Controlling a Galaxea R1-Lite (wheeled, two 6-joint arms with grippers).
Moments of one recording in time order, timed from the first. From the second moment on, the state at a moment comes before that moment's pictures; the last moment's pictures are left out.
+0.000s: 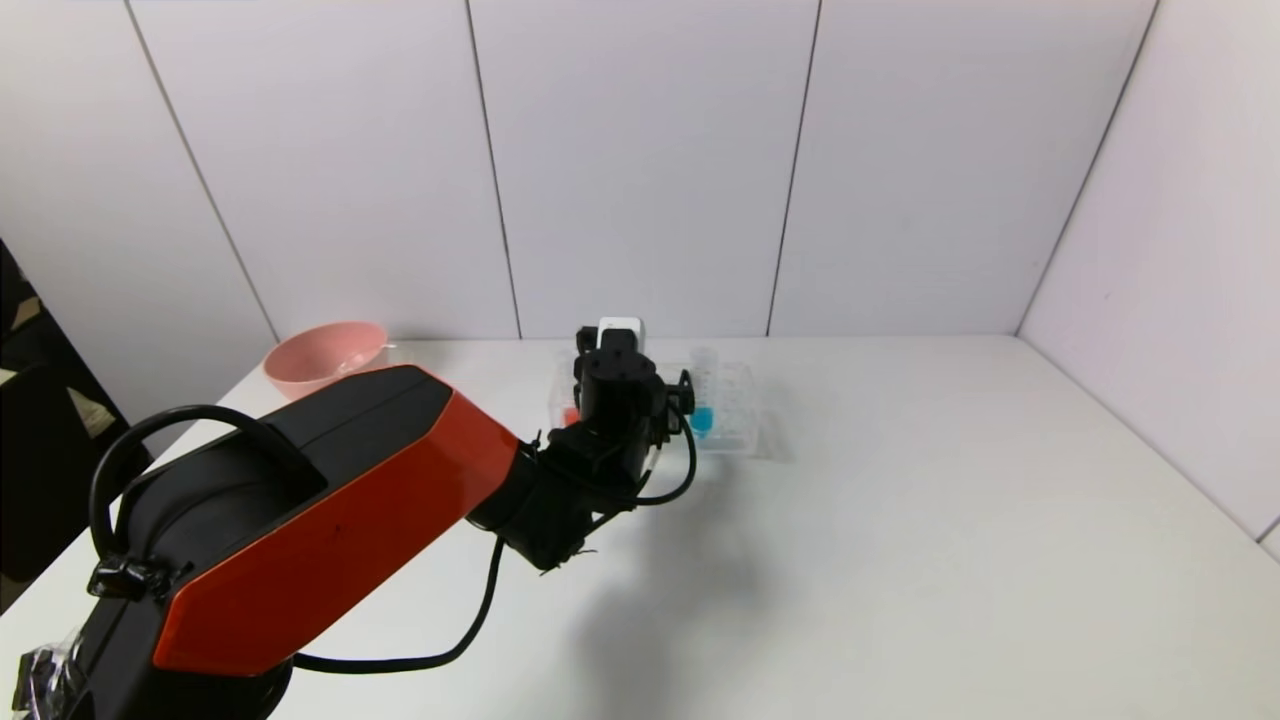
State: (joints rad) left arm -0.65 2.39 -1.35 -0.95 0.49 -0.17; right arm 0.00 0.00 0.00 0.00 -0.04 0.10
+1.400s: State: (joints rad) left arm -0.62 2.43 -1.41 -0.91 0.47 -0.16; right arm 0.00 0.00 0.00 0.00 -0.04 0.10
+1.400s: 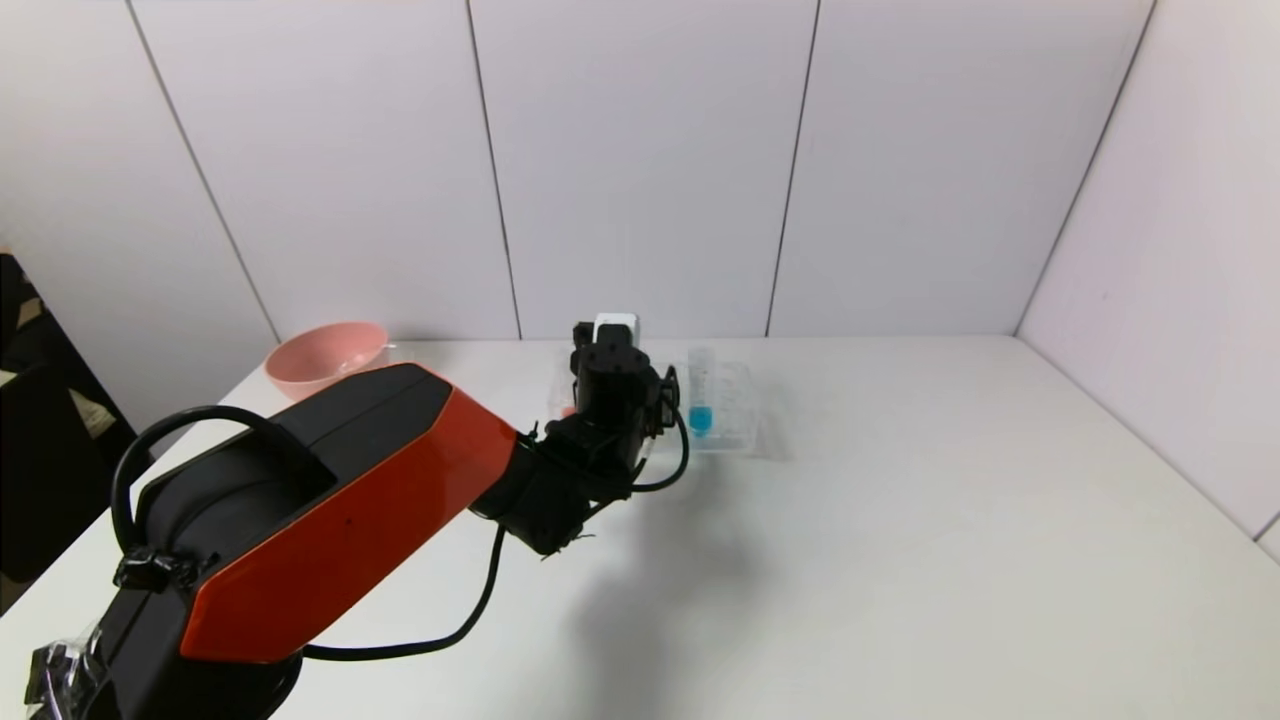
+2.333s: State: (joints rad) left arm -0.62 2.43 -1.41 -0.91 0.46 -0.17; right arm 0.00 0.00 0.00 0.00 -0.04 0.10
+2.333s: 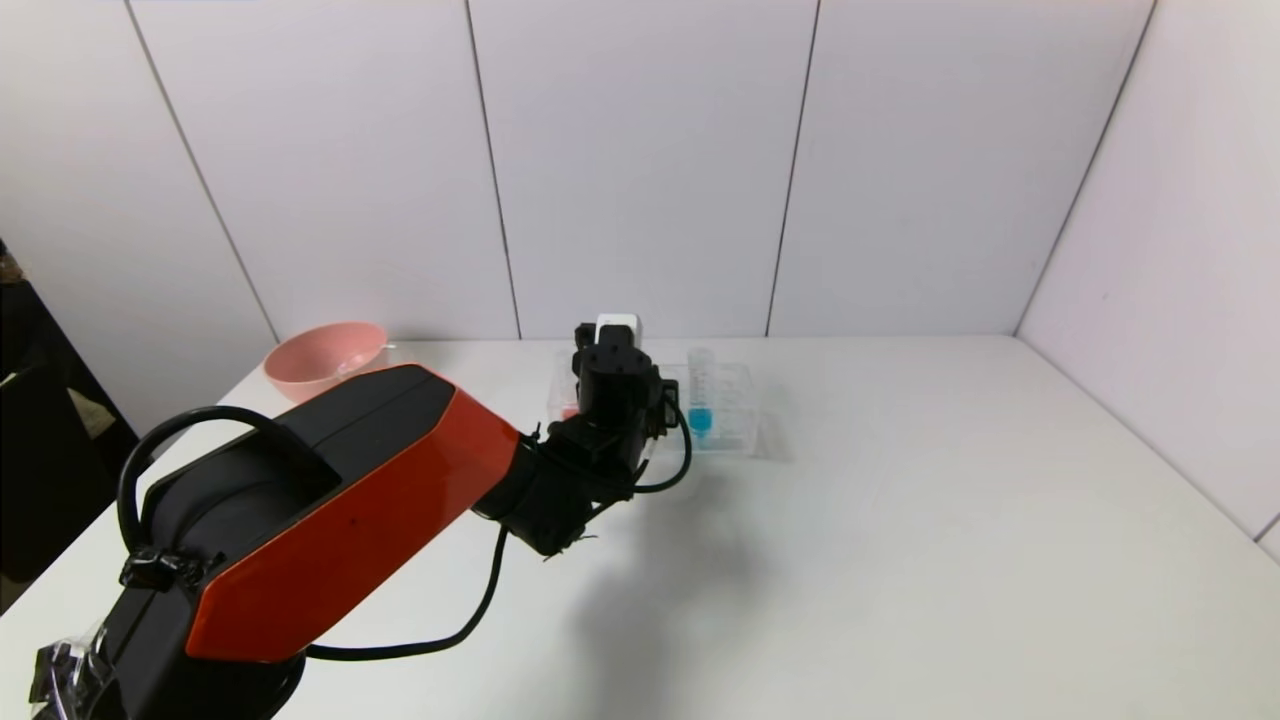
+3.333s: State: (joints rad) left arm -0.63 2.35 -1.39 -0.85 0.47 -0.15; right arm 0.00 0.00 0.00 0.00 -0.04 0.10
